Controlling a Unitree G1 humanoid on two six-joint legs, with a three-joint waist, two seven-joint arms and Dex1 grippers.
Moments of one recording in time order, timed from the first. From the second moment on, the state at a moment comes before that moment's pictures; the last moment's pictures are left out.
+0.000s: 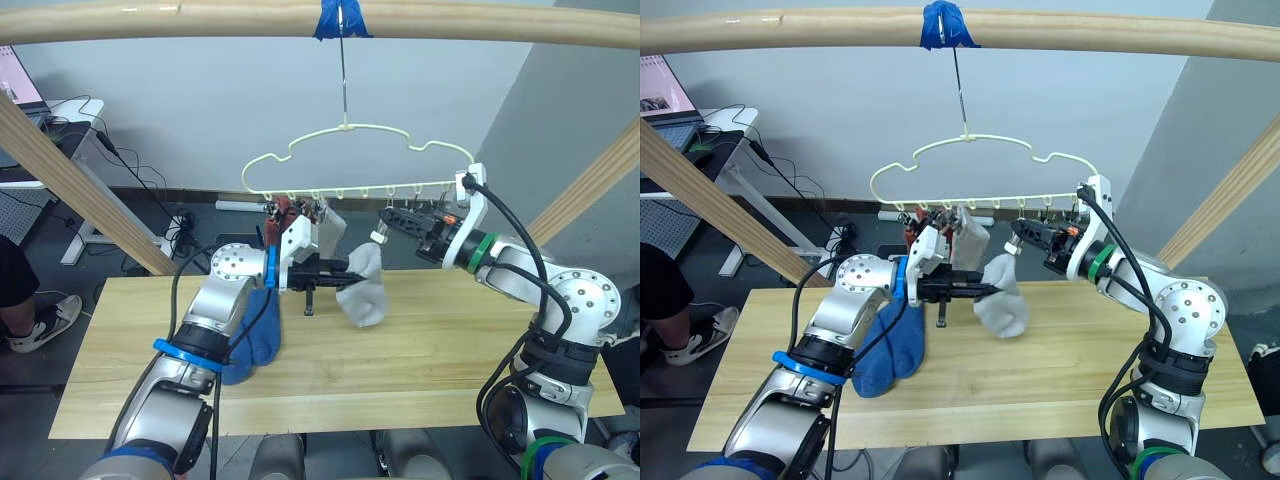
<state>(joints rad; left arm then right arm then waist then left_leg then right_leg) -0.62 0.39 -0.21 0.34 -0.26 -0.05 -1.29 -0.62 -0.18 -0.39 -0.31 1.04 1.35 0.12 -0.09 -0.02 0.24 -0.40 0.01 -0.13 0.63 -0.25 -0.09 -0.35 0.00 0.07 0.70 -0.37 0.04</state>
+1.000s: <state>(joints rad) -0.67 0.35 -0.19 0.39 -0.26 -0.10 -1.24 -0.60 -0.21 -0.33 -0.31 1.06 1.27 0.07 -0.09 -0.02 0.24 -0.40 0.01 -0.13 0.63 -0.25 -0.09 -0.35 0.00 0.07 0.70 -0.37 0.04</state>
